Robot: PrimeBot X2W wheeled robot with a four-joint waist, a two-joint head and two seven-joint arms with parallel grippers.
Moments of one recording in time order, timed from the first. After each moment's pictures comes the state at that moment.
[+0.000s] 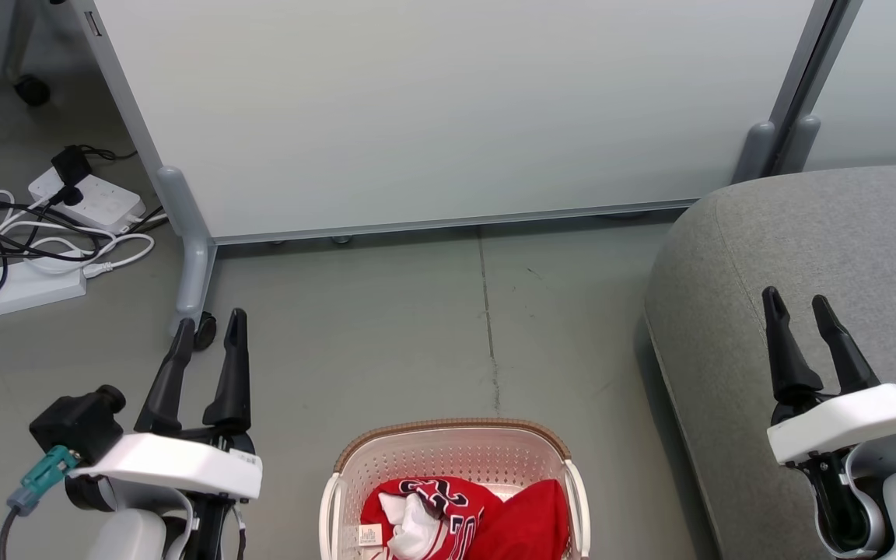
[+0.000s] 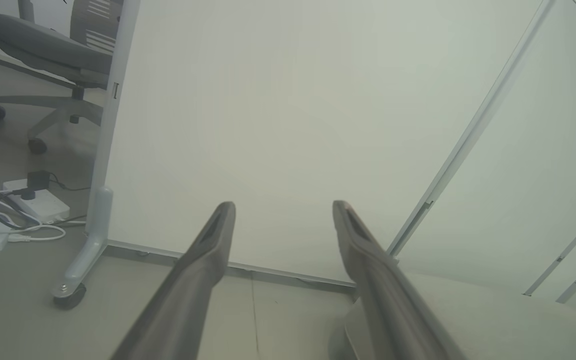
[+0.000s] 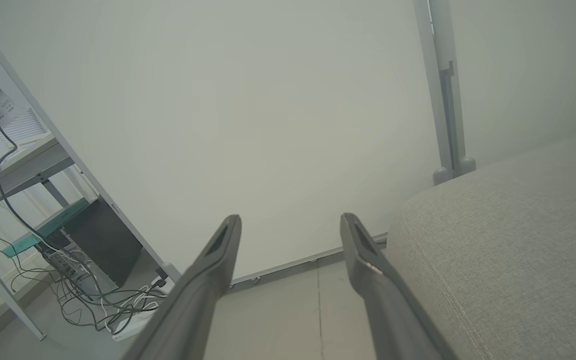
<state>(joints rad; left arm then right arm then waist) -0.16 0.14 -0.14 0.23 -0.66 -0.06 -0.21 -0.21 -0.10 -0.02 0.24 0.54 0.13 -0.05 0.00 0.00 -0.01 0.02</state>
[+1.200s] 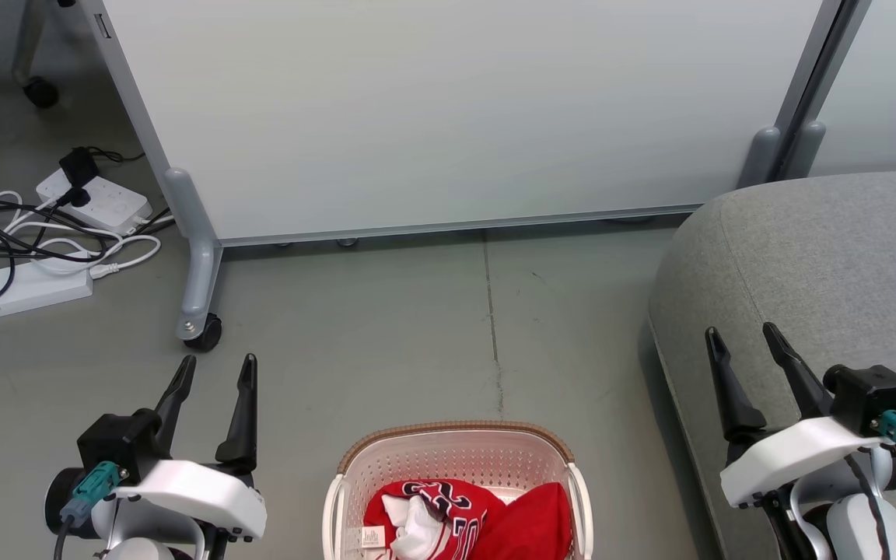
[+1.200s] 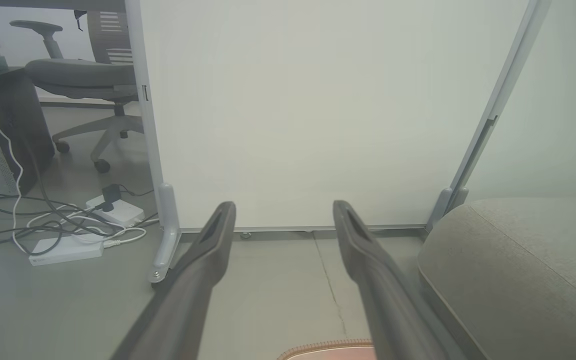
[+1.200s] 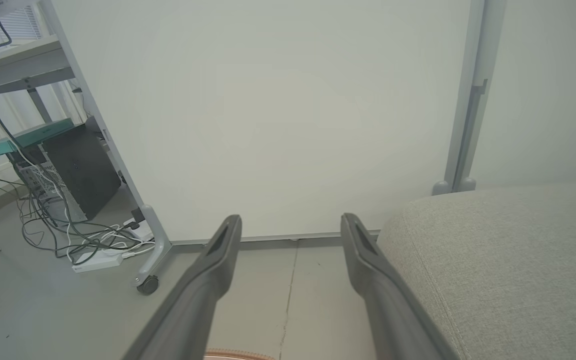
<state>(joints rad) -0.09 0.16 -0.14 0.22 -0.36 0.01 -0.15 -0.17 -0.08 0.06 0.27 0.27 0.13 -0.10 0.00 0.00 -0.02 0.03</state>
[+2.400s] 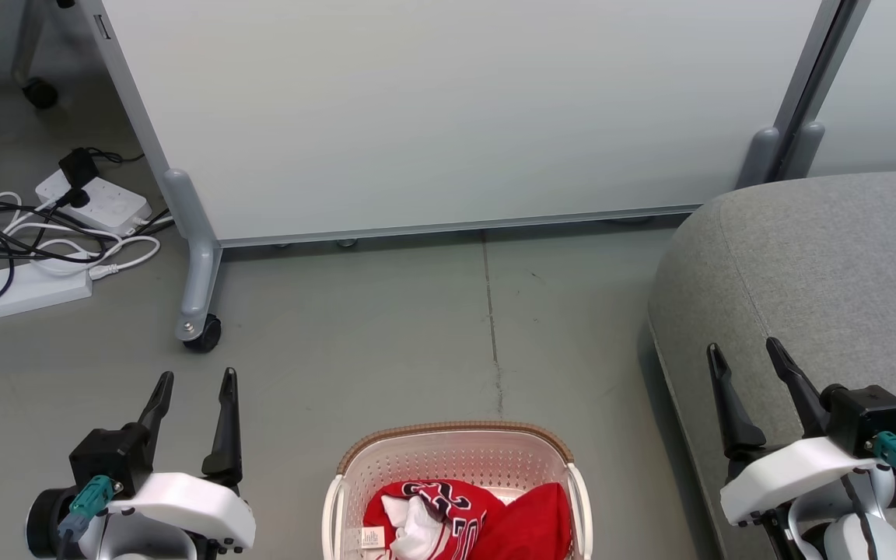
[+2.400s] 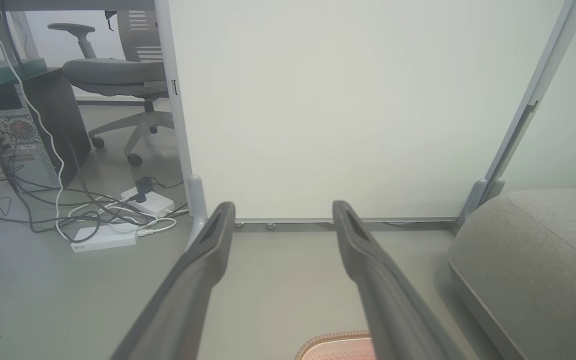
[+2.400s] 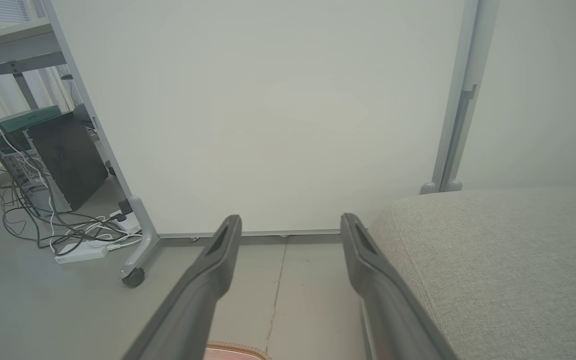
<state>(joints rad) -0.05 0.14 -0.10 0.20 -0.30 0.07 -0.12 -0.13 -0.06 0.03 0.25 0.18 0.13 -0.12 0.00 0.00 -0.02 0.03</state>
